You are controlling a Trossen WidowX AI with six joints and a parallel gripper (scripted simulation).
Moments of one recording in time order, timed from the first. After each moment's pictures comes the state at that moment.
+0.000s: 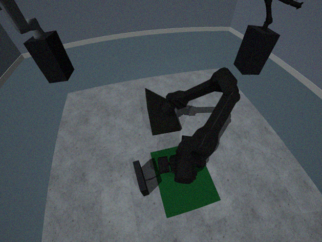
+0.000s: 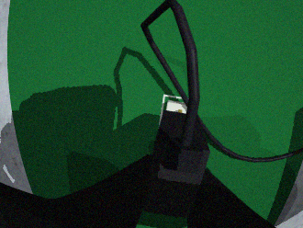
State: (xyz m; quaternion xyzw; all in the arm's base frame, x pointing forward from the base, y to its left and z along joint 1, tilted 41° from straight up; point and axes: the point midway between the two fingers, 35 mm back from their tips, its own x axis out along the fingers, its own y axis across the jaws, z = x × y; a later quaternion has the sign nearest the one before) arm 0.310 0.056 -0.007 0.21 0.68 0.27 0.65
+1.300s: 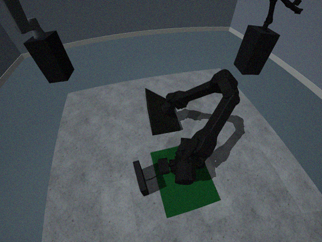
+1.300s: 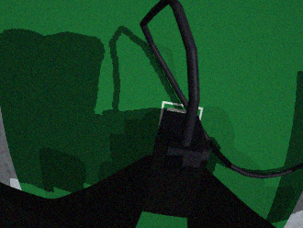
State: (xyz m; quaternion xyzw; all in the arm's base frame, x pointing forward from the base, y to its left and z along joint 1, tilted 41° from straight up) arm 0.310 0.066 -0.017 0.22 0.68 0.27 0.65
